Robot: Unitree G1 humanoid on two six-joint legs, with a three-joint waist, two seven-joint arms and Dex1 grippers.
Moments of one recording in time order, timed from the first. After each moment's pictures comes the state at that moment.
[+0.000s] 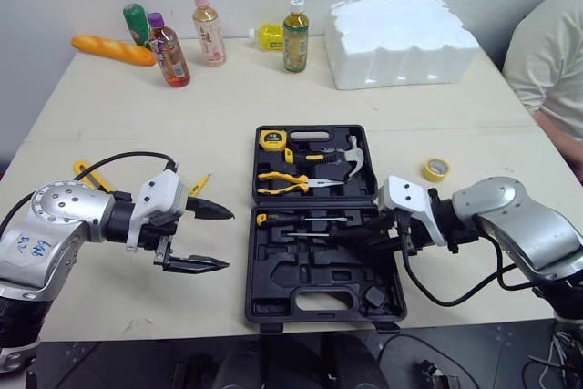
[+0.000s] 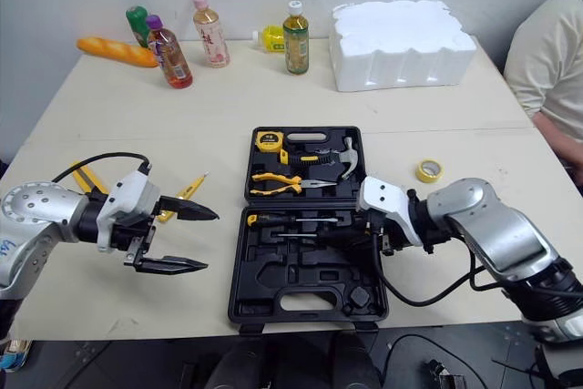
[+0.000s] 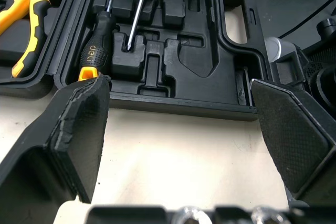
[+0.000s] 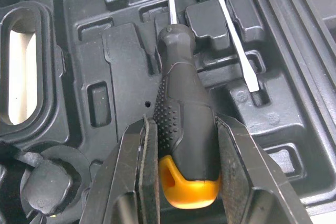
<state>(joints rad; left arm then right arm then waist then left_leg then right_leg) -0.29 0.98 0.06 -0.27 -0.54 0.48 -1.29 -0.54 -0.94 0.30 -0.27 0.37 0.73 1.19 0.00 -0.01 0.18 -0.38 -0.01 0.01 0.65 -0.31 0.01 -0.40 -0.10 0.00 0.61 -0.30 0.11</state>
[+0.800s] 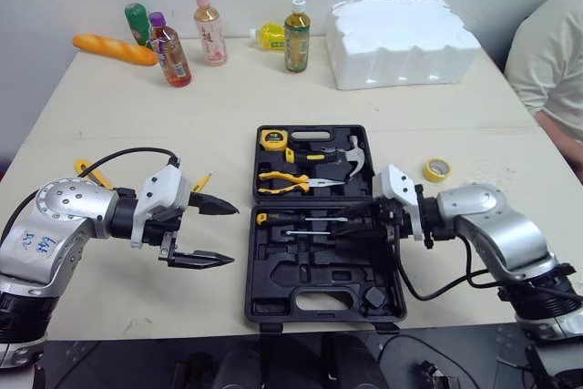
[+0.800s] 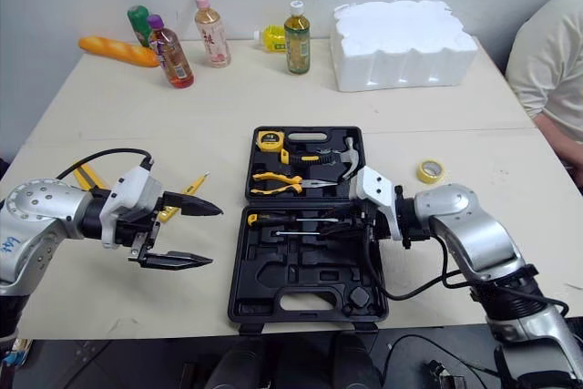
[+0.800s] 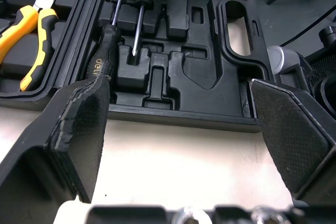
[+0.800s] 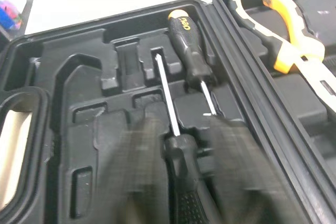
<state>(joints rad) -0.32 0.95 0.06 -0.26 -0.54 0.48 -1.29 -0.48 -0.73 0.20 -0.11 0.39 0.48 1.18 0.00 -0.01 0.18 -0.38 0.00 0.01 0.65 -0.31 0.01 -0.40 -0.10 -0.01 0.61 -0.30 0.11</state>
